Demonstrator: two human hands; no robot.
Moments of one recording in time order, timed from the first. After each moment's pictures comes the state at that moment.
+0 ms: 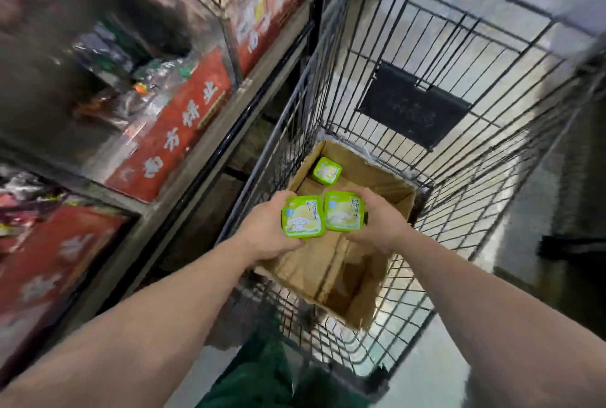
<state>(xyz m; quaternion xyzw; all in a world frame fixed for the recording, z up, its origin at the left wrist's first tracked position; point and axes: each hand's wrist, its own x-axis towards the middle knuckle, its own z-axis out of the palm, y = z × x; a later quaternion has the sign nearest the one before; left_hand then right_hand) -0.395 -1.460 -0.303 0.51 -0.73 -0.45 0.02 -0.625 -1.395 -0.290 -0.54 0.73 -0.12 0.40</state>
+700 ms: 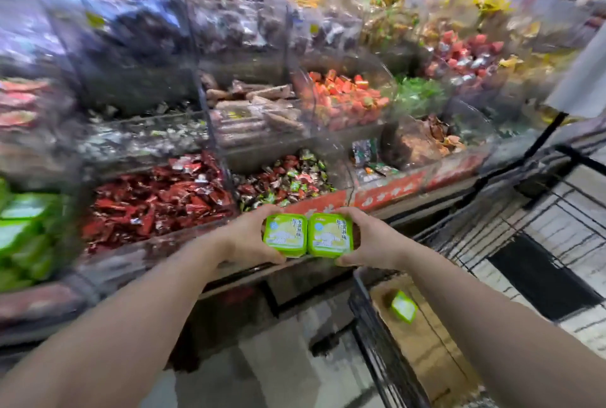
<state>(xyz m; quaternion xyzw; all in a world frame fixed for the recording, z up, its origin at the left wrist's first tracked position) -0.066 -1.240 -0.094 0.66 -0.61 -0.38 0.20 -0.325 -1.307 -0.059 -0.83 0.45 -0.02 0.33</state>
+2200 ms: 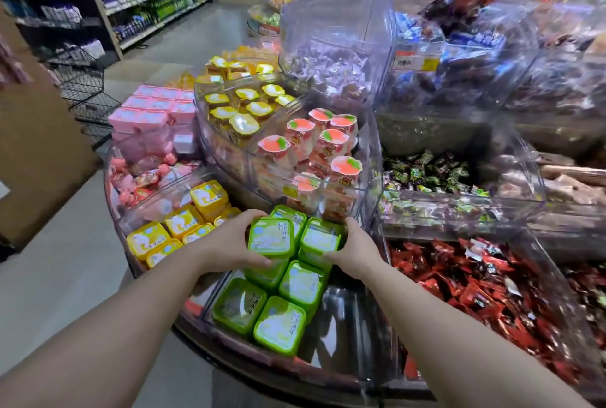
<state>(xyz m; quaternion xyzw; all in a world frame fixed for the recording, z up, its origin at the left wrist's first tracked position) 0.483 -1.046 -0.103 0.80 -0.42 -0.32 0.29 0.298 -1.222 -0.113 -0.84 0.40 -0.02 0.36</state>
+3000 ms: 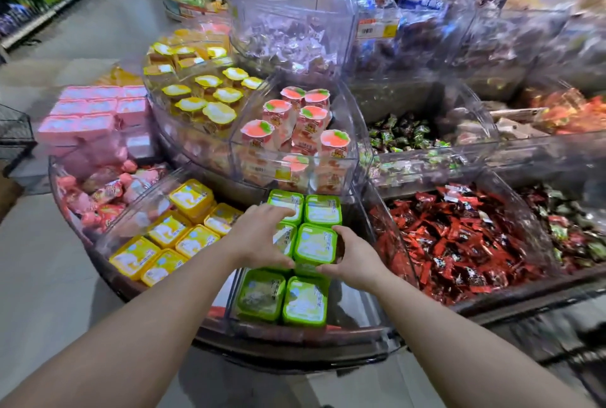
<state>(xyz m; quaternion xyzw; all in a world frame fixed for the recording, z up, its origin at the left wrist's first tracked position) 0.479 -1.061 -0.113 0.76 -0.62 -0.19 0.09 0.280 -1.146 -0.136 -0.82 0.46 -0.02 0.35</state>
